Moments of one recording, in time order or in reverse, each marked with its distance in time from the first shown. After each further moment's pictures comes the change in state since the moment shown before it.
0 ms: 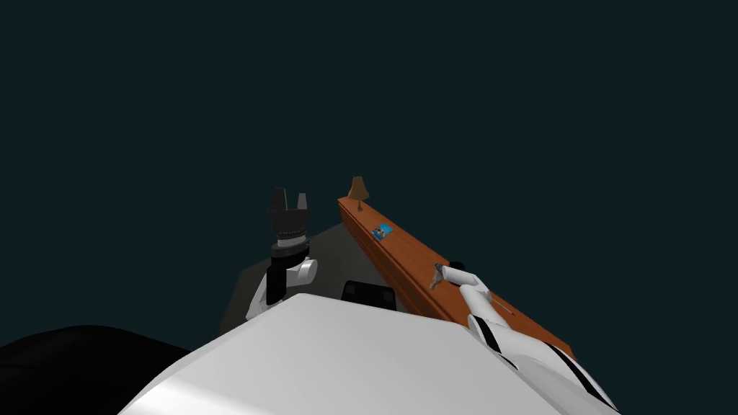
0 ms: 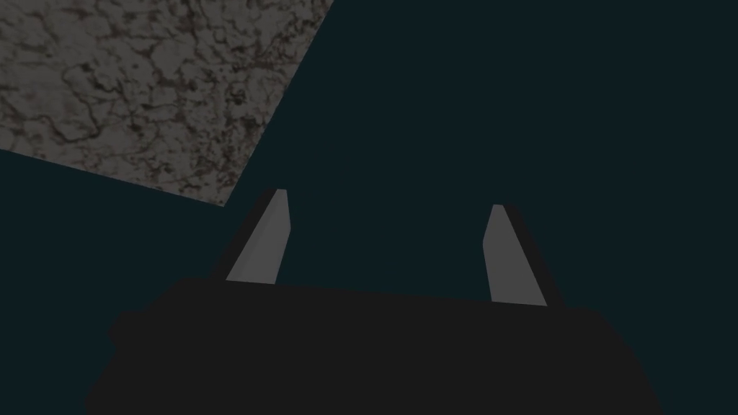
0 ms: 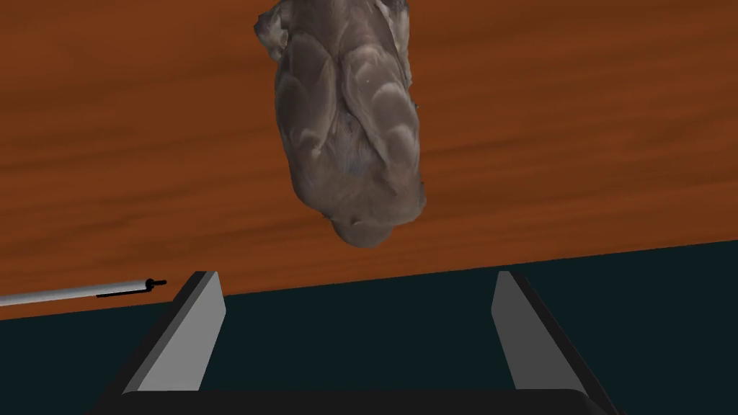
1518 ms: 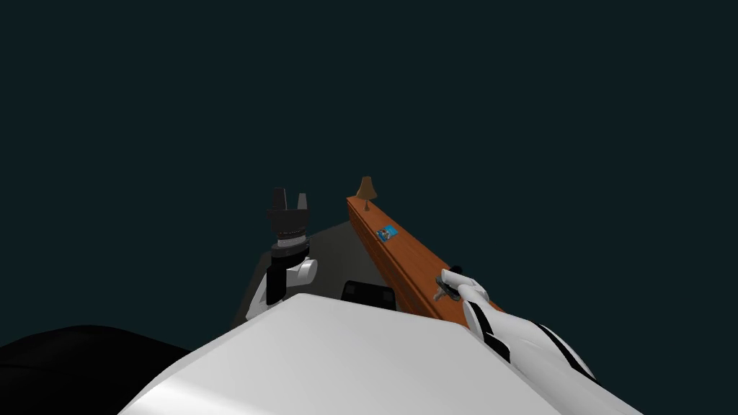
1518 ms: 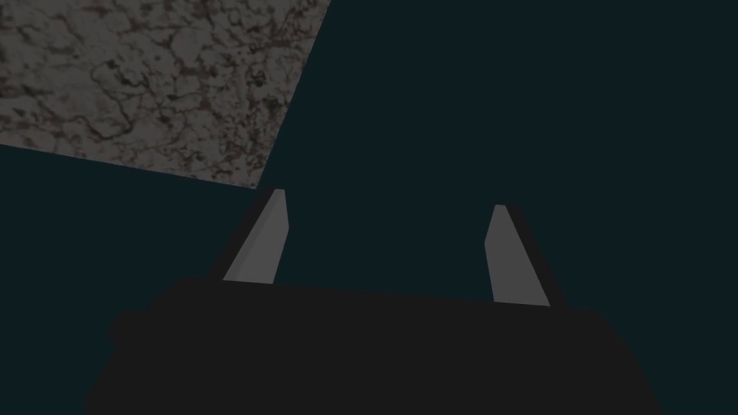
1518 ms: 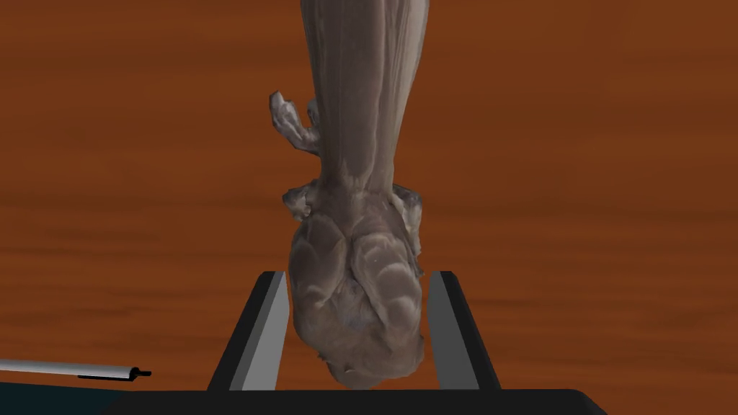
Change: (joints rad) left arm 0.000 0.000 0.000 0.000 0.000 0.000 0.000; right arm -0.100 -0.012 0.011 0.294 -0.041 0.100 0.051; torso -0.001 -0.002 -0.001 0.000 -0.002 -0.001
